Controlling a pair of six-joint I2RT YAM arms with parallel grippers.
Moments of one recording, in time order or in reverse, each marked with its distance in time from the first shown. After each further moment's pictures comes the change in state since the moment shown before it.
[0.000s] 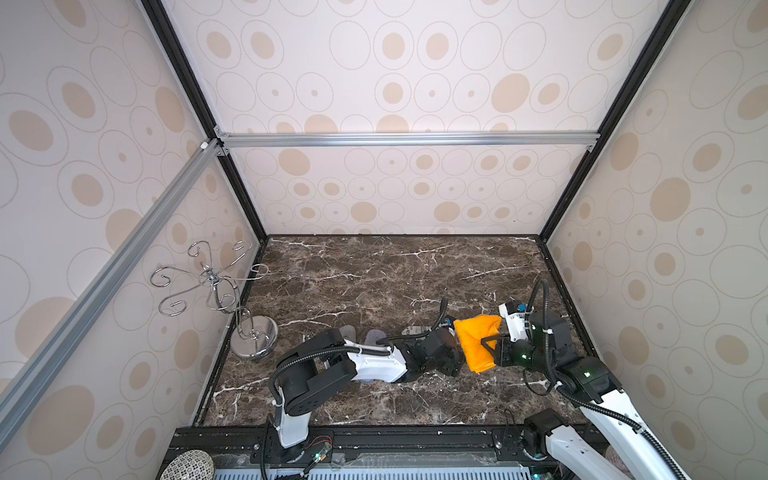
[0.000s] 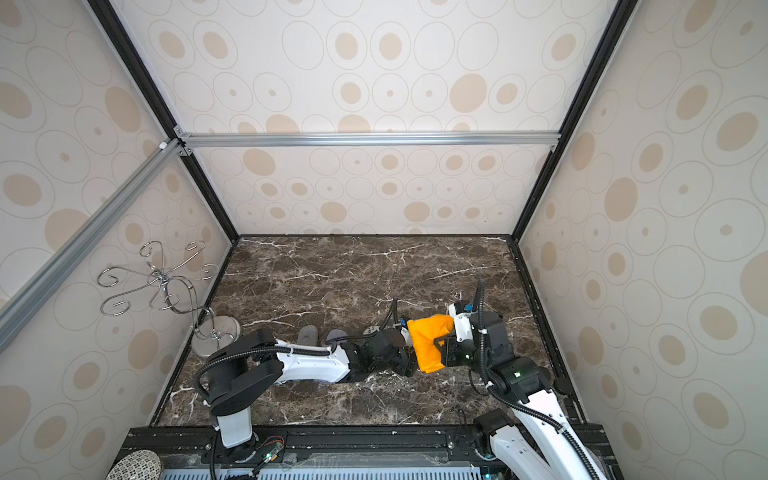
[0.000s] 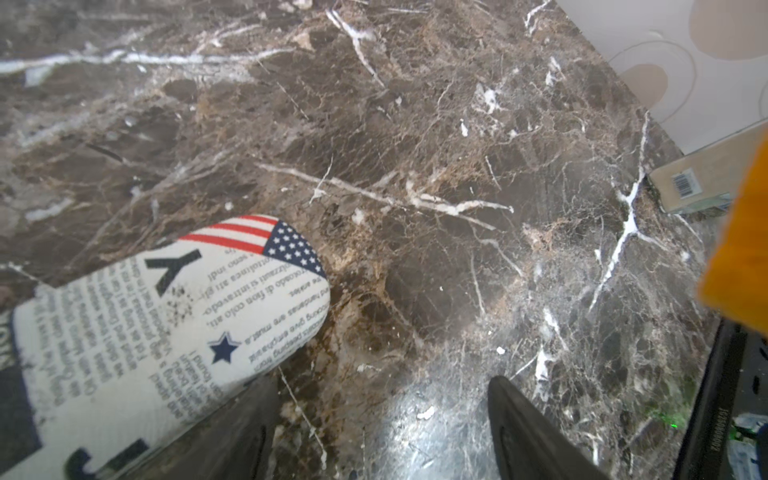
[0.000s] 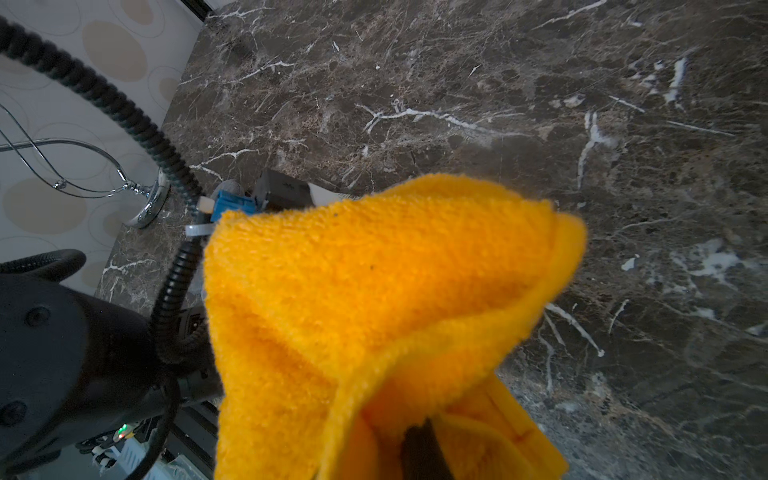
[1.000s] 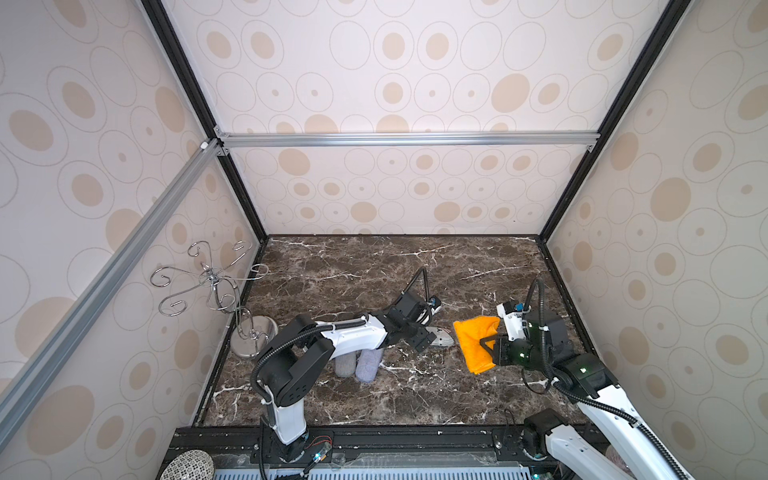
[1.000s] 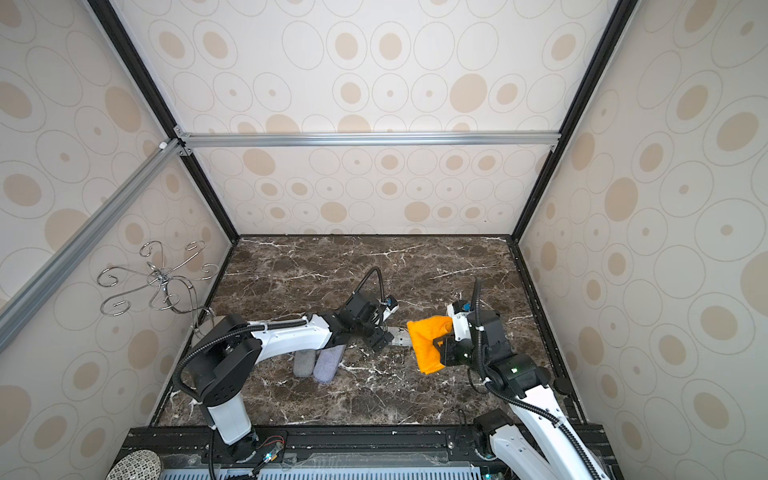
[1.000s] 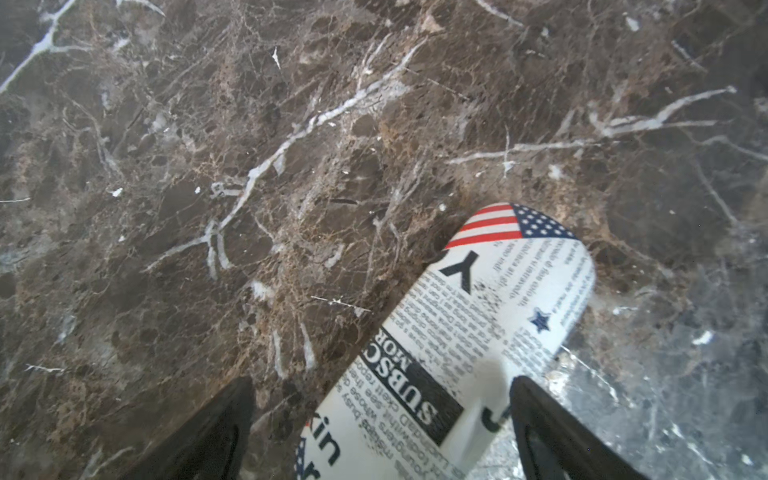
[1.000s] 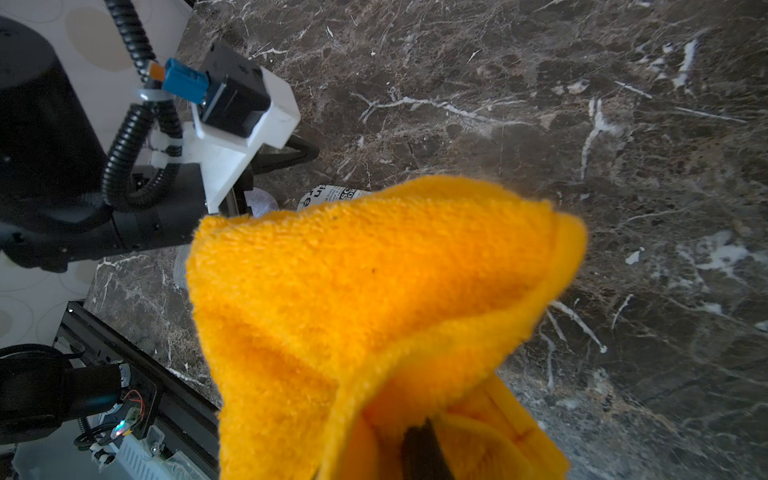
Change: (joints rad) left arm 0.297 -0.048 0.079 -0.288 0.122 0.613; right arm 0.000 0.030 0.000 0.001 -0.007 -0.002
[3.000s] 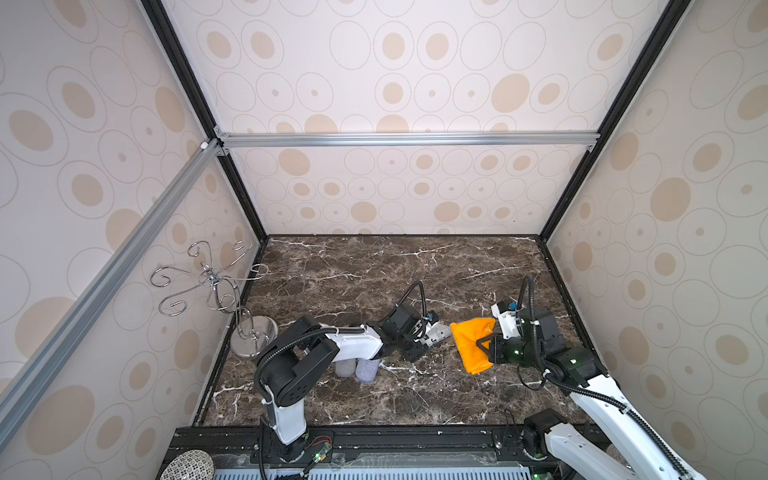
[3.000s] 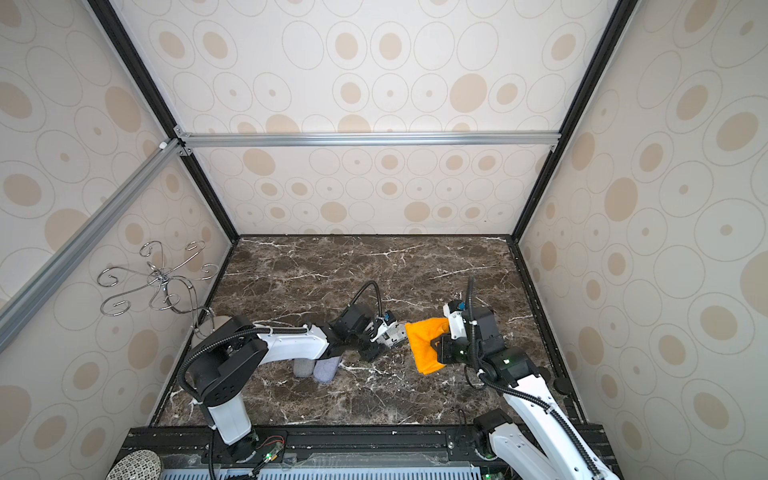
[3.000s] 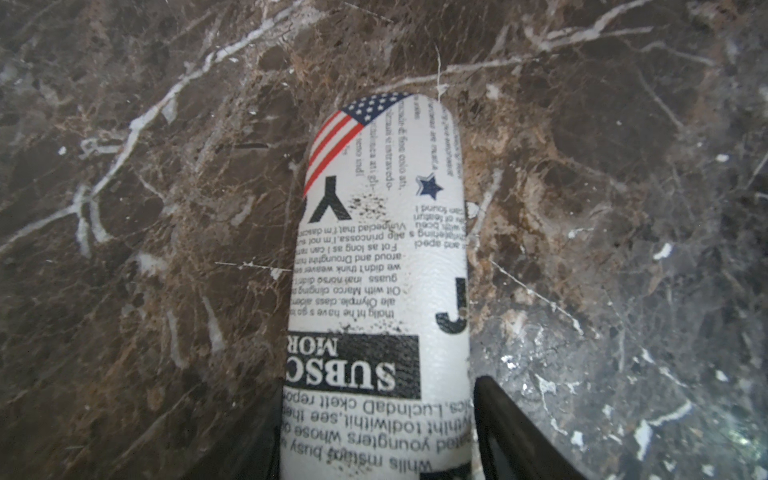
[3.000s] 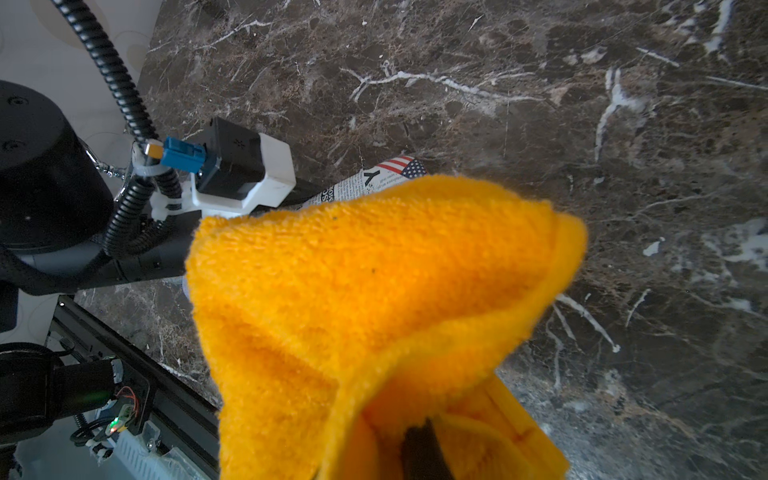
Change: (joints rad) left arm -0.031 -0.003 -0.160 0.152 0.102 0.035; right arm 0.000 0.077 -0.010 0.024 -0.009 -0.002
